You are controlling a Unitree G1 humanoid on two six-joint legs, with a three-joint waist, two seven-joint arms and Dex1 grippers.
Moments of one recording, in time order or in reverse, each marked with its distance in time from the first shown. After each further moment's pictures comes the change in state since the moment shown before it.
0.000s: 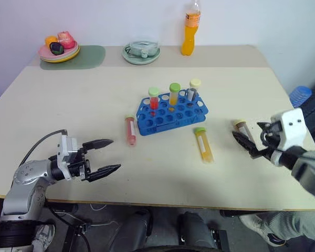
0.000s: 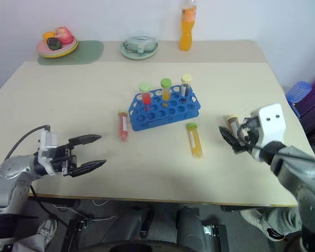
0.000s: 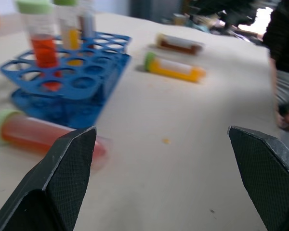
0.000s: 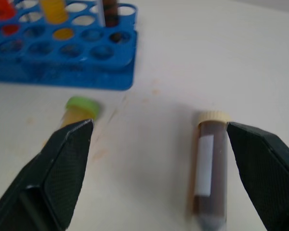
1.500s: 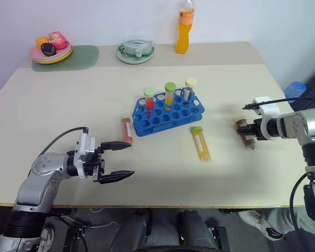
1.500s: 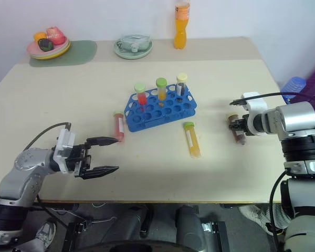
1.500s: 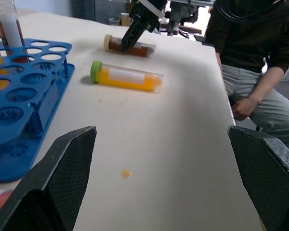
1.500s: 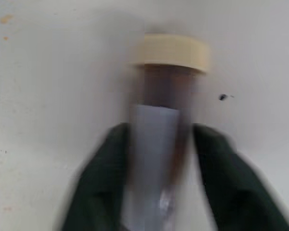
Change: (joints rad) left arm -0.068 -0.007 -0.126 -0.062 -0.011 0.061 -0.002; right arm -0.641 -0.118 0.576 0.920 -0.373 0.135 0.320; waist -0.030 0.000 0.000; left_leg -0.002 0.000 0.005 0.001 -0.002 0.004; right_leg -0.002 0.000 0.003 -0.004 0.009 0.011
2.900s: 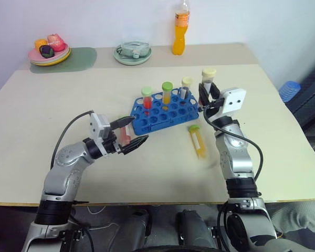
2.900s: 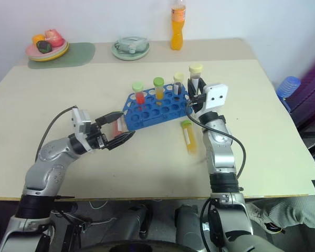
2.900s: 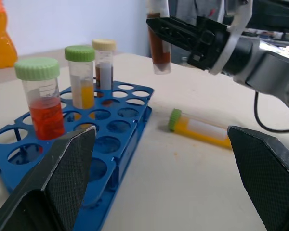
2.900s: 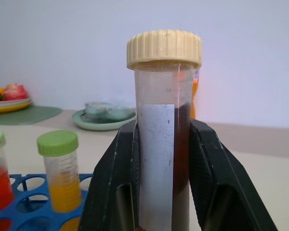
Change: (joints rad) left arm -0.123 -0.235 -0.031 0.000 0.089 0.041 0.417; right arm 0.271 0.748 -0.202 -0.060 -0.237 -1.519 -0.283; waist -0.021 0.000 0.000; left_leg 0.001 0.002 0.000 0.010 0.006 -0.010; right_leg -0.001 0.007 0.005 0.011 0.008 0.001
